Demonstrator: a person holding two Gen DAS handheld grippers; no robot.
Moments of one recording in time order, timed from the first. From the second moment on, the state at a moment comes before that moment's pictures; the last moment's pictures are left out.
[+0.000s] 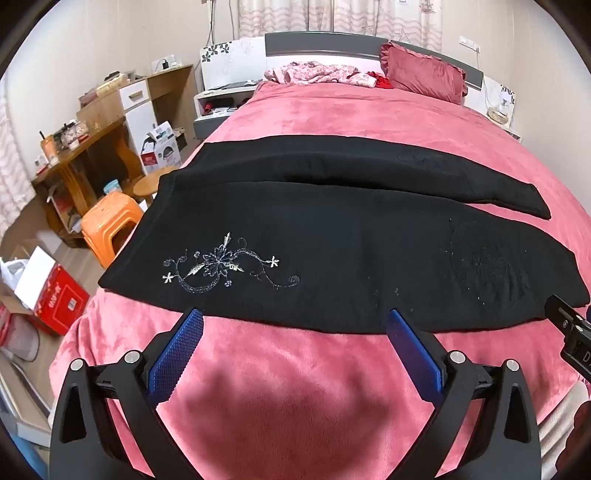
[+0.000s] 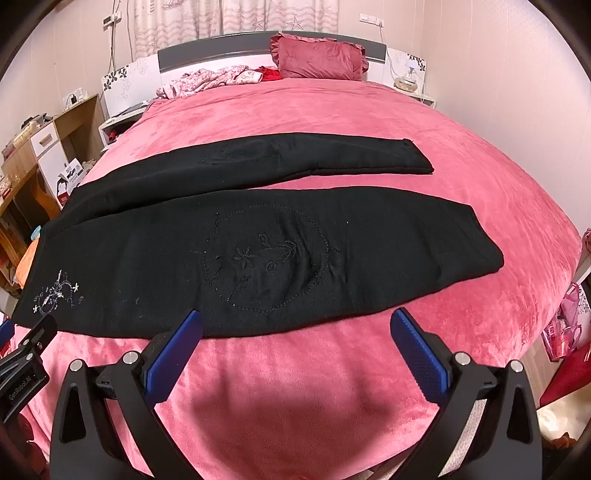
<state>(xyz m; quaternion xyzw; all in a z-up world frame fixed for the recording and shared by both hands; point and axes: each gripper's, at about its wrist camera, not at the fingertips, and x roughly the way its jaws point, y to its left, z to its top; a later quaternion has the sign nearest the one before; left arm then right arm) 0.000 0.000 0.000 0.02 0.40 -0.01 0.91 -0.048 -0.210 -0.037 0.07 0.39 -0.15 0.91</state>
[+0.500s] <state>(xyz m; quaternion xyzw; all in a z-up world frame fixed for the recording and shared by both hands) 0.000 0.000 0.000 0.02 0.40 -0.01 0.92 -0.048 -0.210 -0.037 0.07 0.39 -0.15 0.91</state>
